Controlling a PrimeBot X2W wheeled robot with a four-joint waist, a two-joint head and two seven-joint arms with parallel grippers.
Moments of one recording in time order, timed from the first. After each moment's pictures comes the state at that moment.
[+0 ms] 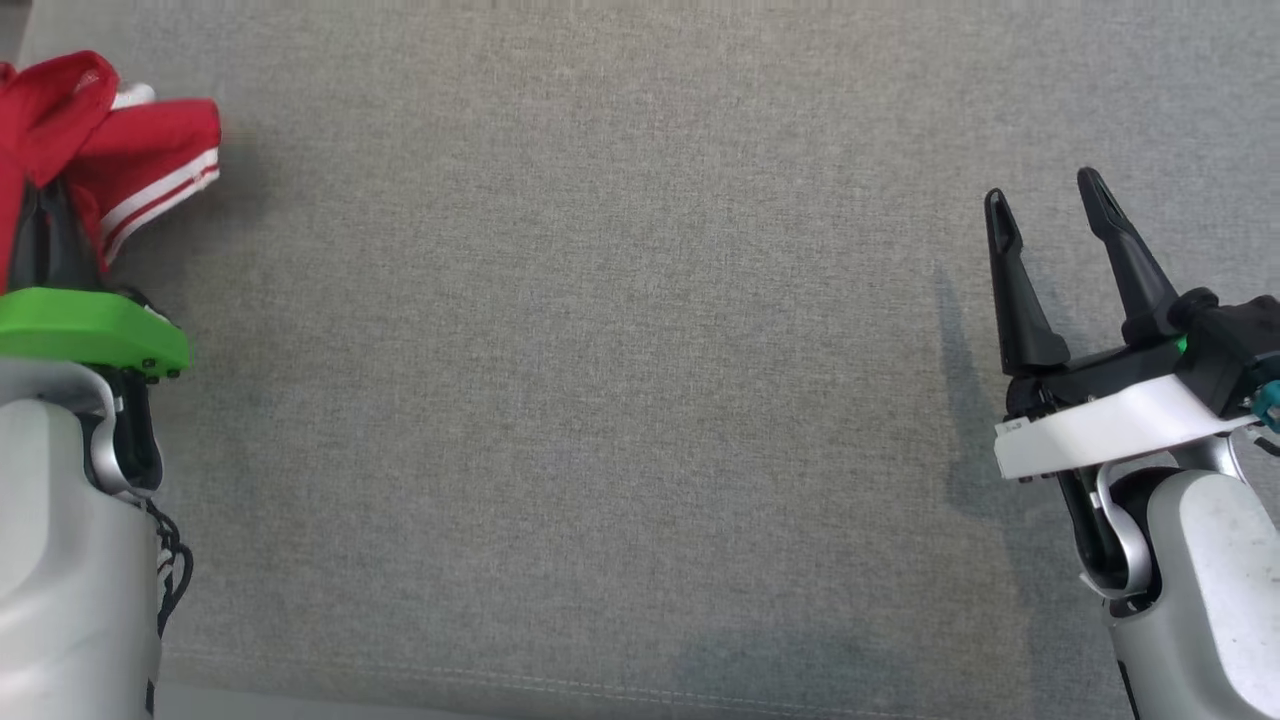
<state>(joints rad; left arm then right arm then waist) -0.71 0.27 0.02 0.73 -0.45 -0.05 -0.26 -0.30 -0.18 0.07 -0.08 0.22 0.13 -0.11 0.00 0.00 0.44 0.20</state>
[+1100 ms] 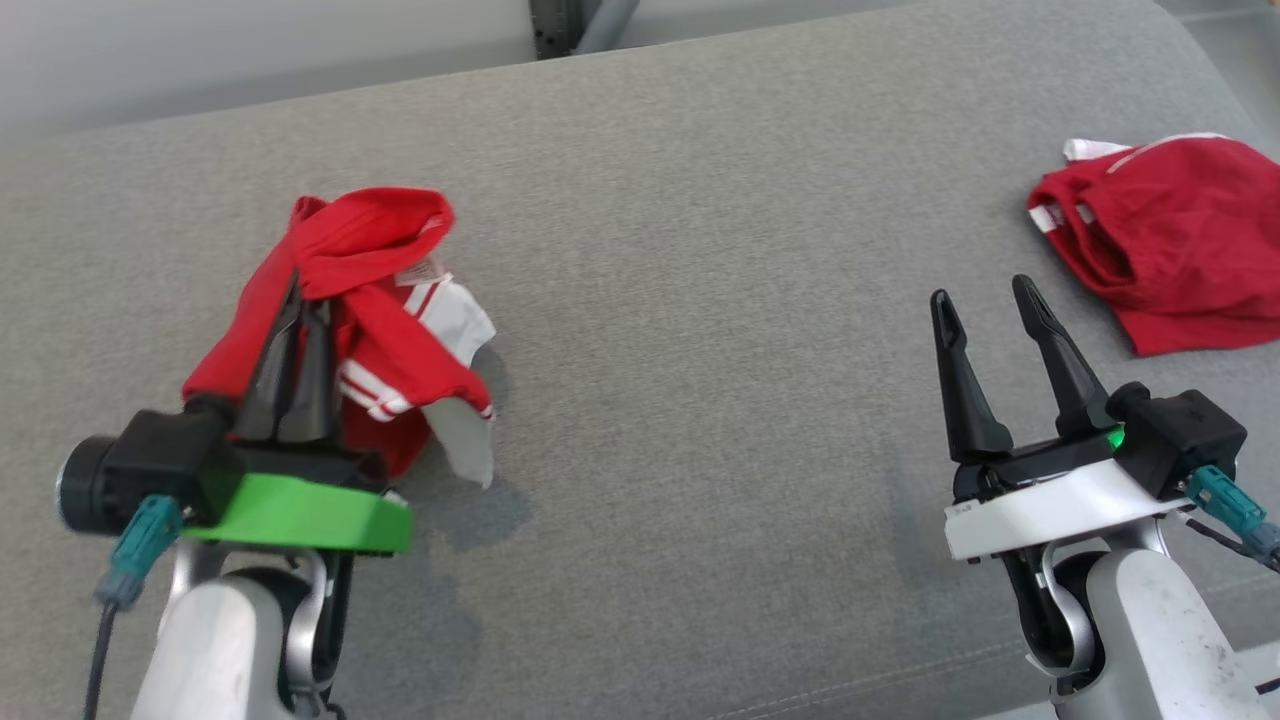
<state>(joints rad) -0.19 0.18 -0.14 -0.12 -0.27 0.00 -0.08 -0.18 -0.11 0.11 -0.02 0.25 0.13 -0.18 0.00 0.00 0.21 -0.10</state>
